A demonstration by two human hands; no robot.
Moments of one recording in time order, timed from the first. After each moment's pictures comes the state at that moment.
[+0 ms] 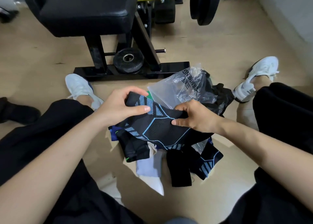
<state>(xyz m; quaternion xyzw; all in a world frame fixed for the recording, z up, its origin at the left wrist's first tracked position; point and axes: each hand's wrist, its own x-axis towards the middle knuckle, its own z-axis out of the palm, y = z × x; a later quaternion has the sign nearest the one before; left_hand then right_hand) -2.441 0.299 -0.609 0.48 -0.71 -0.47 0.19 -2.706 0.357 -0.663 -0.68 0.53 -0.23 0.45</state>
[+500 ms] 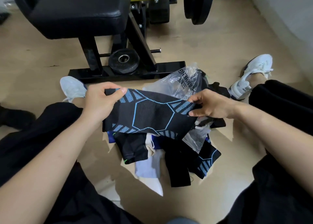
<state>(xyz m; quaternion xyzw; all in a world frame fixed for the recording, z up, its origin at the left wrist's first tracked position) -2.432 0.285 -0.615 0.61 -0.63 -0.35 0.32 -2.760 0.348 -0.646 -0.64 0.58 -0.15 0.48</state>
